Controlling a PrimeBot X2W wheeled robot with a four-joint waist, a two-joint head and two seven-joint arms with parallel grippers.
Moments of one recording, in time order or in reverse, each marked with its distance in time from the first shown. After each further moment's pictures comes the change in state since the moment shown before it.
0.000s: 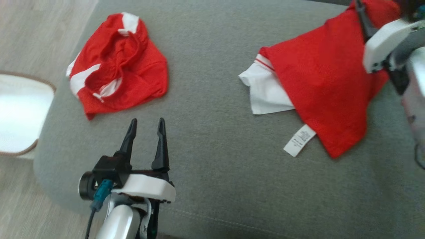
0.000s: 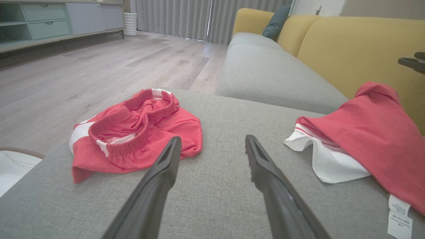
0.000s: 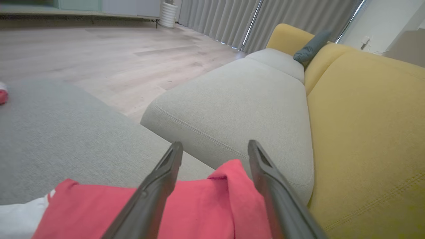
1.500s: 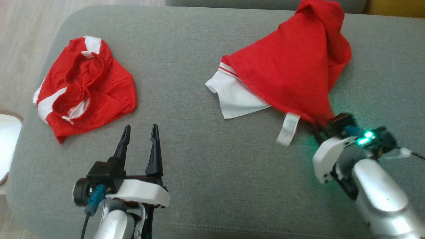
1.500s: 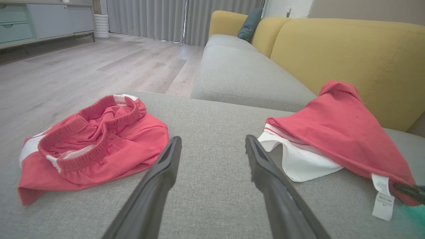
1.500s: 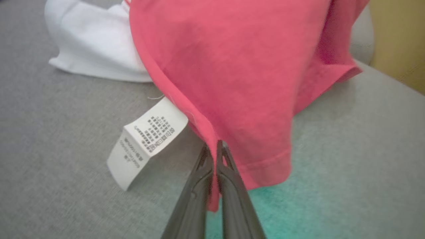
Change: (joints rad) left arm 0.034 0.000 0.044 0.007 0.012 -0.026 0.000; right arm 0.625 0.118 -0.116 -0.396 -0.091 0.001 0.202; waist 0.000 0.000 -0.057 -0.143
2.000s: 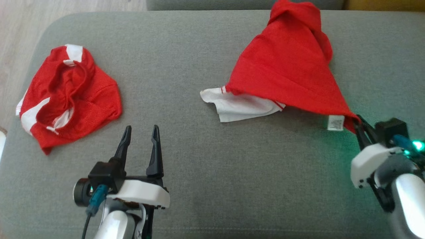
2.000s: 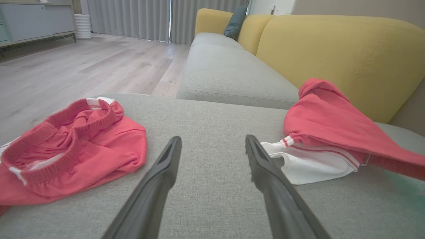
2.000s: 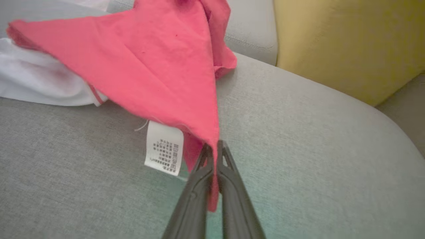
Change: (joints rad) left arm 0.000 0.000 -0.001 0.007 0.011 -0.006 0.000; right arm 0.214 -0.016 -0.303 -0.325 -0.101 0.000 0.066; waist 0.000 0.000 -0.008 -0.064
